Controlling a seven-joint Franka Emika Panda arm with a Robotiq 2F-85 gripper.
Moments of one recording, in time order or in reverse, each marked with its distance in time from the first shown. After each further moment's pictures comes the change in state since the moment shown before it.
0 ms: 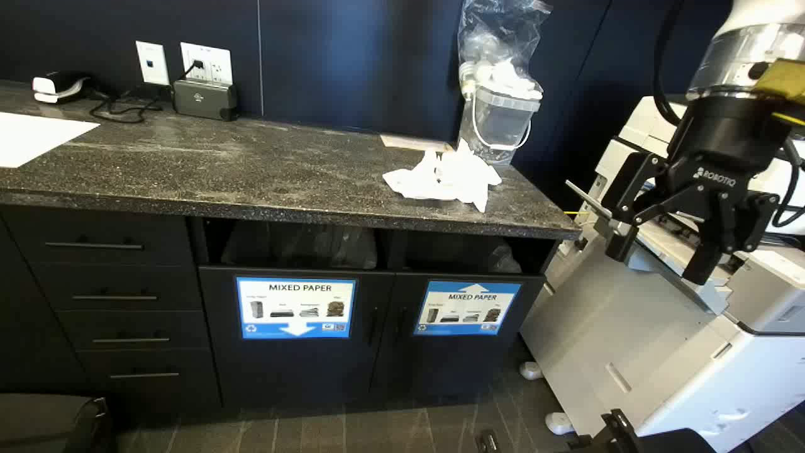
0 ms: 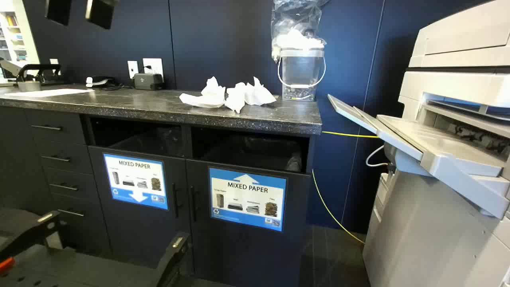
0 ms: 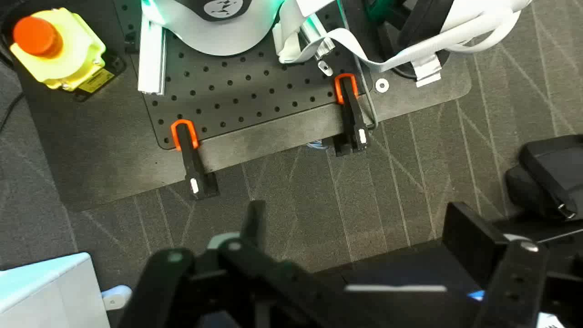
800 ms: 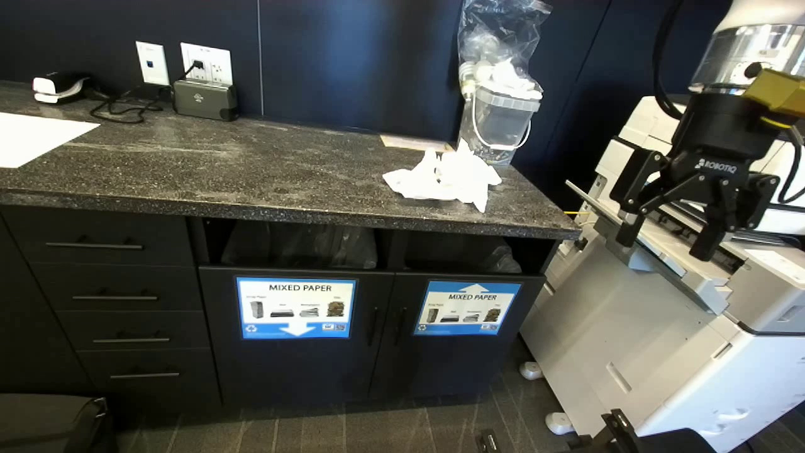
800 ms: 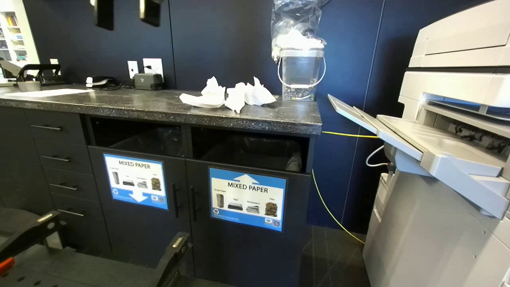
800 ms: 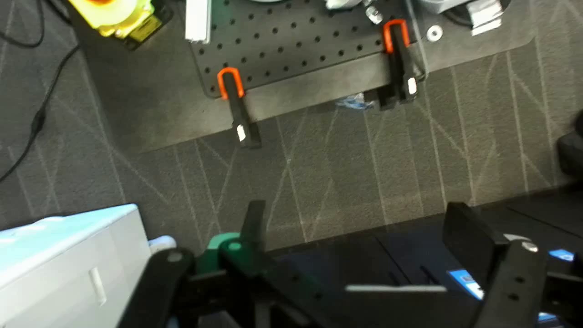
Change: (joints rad) arm -0.042 0.053 0.006 0.040 -0.129 0.093 -0.017
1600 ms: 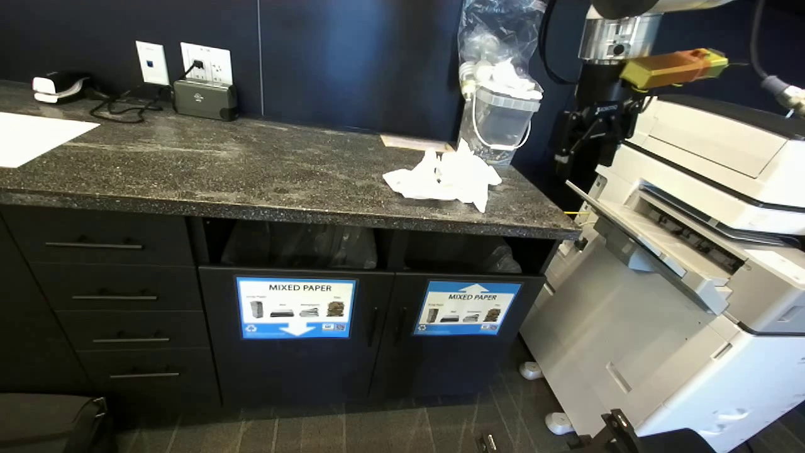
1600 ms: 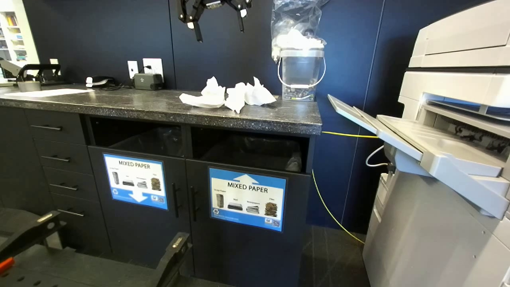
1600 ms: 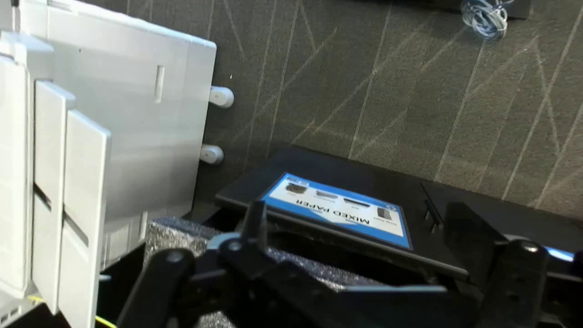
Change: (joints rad) arm 0.046 0.562 0.013 0.470 -0.284 0.220 -0.258
